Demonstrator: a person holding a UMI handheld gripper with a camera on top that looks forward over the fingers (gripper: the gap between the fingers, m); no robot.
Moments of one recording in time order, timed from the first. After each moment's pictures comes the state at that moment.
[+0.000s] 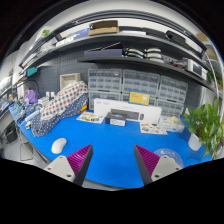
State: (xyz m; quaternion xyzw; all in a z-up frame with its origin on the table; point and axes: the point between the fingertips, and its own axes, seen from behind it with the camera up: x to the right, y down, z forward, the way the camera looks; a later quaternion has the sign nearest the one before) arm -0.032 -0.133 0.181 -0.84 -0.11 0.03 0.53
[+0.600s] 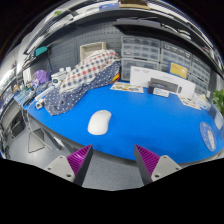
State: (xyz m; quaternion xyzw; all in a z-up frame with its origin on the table) arm -0.256 -0.175 0.018 -0.89 -0.14 0.07 0.43
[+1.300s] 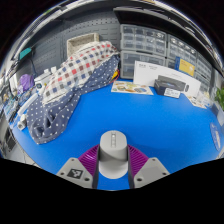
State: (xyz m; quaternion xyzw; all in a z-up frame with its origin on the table) arm -0.344 -0.057 -0.013 -0.91 -0.07 0.03 0.42
